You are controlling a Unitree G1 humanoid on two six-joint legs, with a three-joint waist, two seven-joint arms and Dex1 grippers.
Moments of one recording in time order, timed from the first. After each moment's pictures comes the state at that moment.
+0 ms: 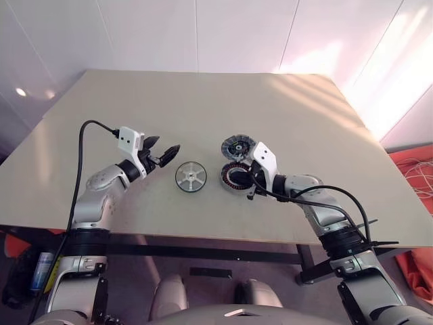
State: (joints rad) left arm -0.38 0.38 0.13 0.15 -0.39 0.31 -0.65; right arm -0.40 -0.41 0.21 0.14 0.15 0.34 0.87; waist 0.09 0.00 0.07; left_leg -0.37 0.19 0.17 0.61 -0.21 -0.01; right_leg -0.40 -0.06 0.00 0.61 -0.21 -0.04
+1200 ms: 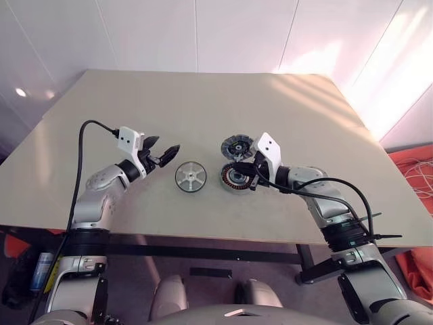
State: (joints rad) left arm -0.38 0.38 0.13 0.15 -0.39 0.31 -0.65; right arm -0.46 -0.42 0.18 0.19 0.16 0.30 0.87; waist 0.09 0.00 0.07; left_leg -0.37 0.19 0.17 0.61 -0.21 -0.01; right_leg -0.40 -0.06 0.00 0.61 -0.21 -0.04
